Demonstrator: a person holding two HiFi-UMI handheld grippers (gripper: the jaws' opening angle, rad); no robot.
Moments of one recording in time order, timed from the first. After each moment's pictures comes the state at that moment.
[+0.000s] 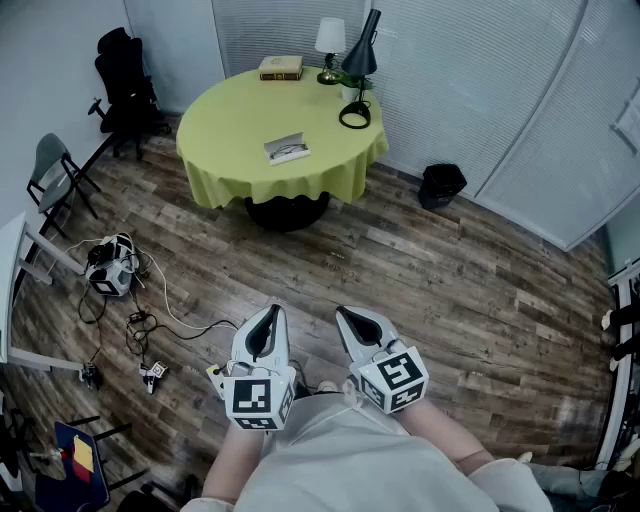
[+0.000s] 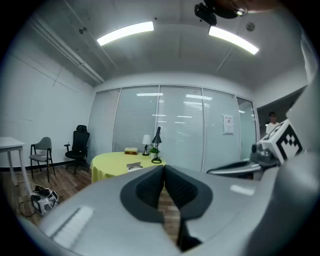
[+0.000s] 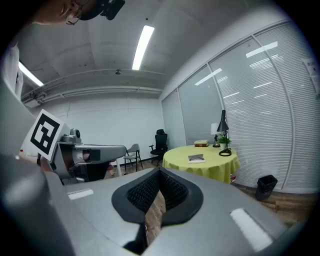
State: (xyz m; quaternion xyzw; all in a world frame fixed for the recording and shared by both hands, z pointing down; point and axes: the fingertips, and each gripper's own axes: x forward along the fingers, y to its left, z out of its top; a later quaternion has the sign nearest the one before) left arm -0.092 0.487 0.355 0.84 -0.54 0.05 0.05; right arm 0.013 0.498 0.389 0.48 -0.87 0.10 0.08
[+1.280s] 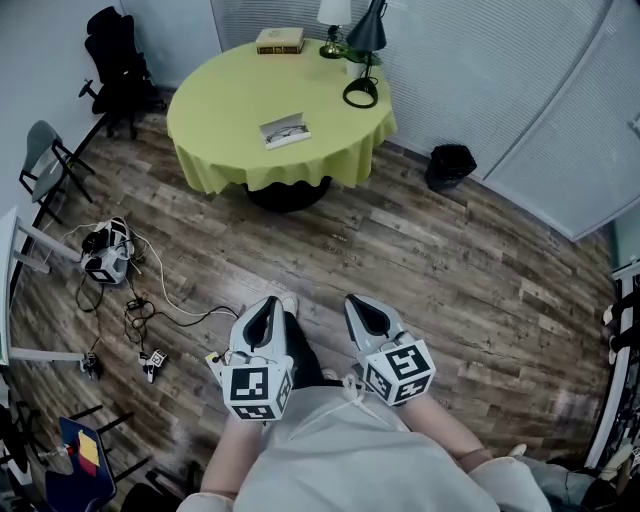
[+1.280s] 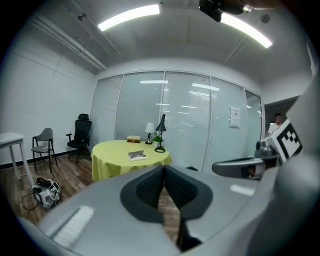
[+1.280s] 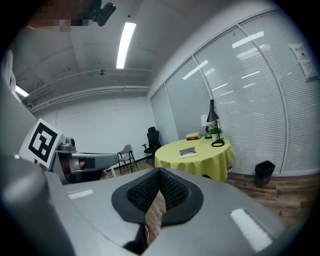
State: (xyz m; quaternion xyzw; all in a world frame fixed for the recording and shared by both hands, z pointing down) left arm -0.085 0.405 0.402 0.83 -0.54 0.10 0.11; right arm 0.044 0.418 0.426 0.51 -0.84 0.17 0.06
